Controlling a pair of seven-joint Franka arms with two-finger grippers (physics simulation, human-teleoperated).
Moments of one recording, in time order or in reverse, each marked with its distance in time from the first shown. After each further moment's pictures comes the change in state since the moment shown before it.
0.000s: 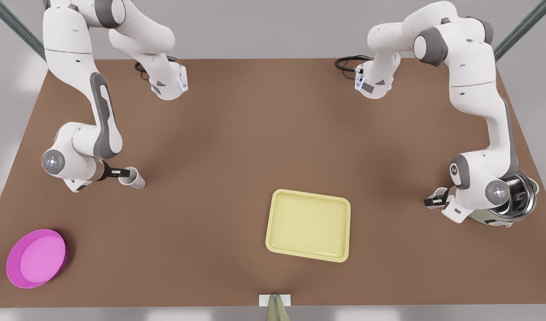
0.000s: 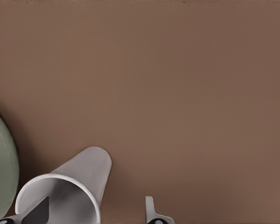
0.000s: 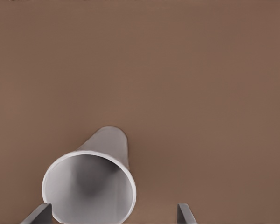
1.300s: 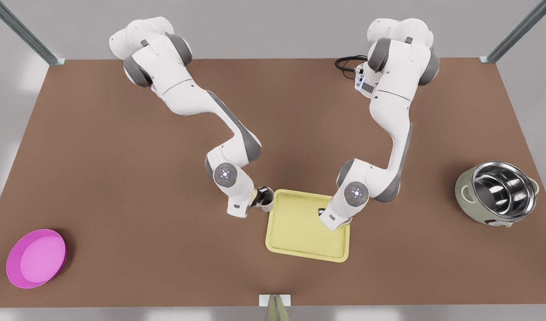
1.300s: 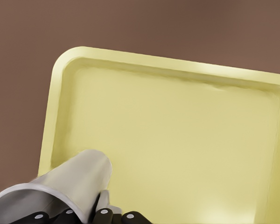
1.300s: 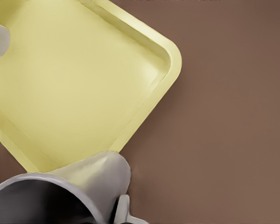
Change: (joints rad) left arm -0.427 0.231 -0.191 0.346 0.030 0.045 -0.441; right arm 0.648 0.594 0.153 0.894 0.179 0.071 0.139
